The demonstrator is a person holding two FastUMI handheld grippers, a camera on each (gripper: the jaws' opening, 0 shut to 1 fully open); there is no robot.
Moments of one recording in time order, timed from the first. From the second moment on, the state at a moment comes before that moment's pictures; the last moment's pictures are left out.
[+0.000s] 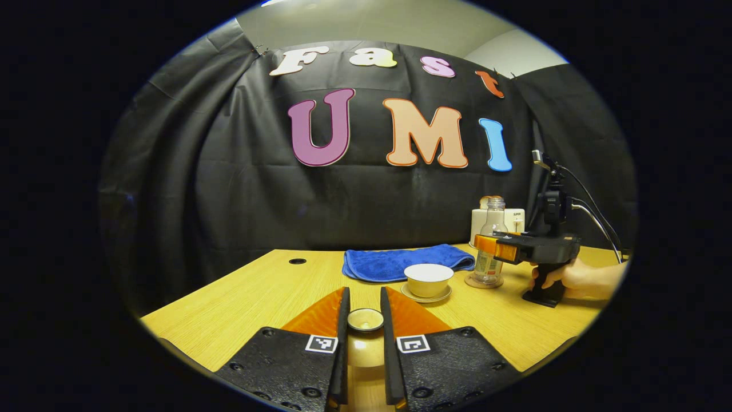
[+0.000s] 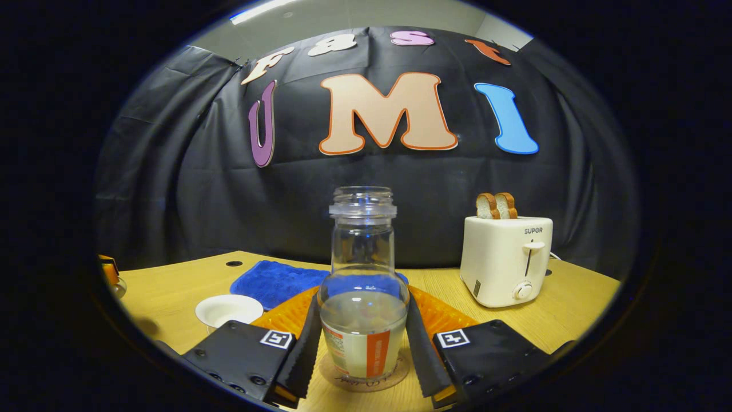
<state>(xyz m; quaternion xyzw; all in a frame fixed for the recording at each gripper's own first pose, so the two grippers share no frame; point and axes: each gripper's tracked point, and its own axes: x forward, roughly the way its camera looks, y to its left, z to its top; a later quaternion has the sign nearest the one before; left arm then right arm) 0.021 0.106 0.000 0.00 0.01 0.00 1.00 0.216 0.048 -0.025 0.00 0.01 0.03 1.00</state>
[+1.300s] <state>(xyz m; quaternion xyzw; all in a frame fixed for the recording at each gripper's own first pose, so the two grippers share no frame) 0.048 0.084 0.000 0.00 0.01 -0.02 1.00 0.152 0.041 -0.016 0.00 0.01 0.06 1.00</state>
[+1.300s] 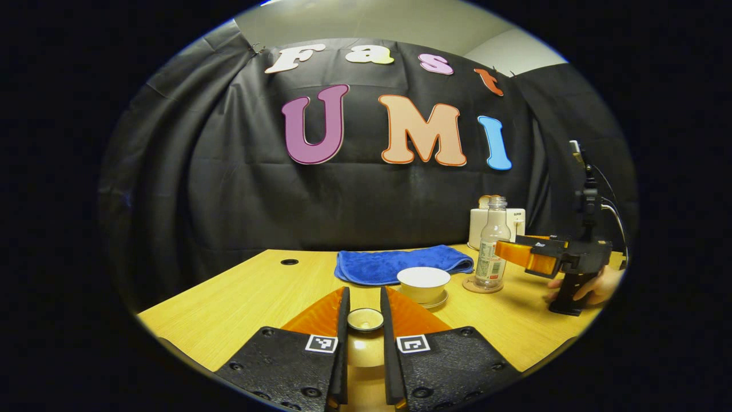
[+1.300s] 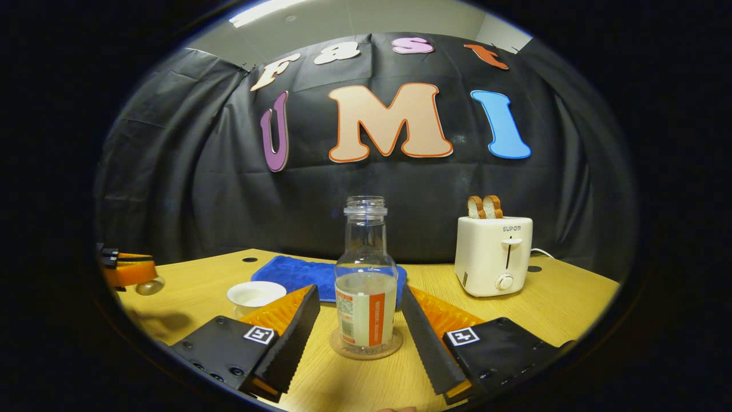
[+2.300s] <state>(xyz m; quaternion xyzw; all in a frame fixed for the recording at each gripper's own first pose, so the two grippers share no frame) 0.171 -0.004 -0.007 0.01 0.02 -0.09 1.00 0.028 -0.051 -0.005 0.00 0.01 0.07 1.00</state>
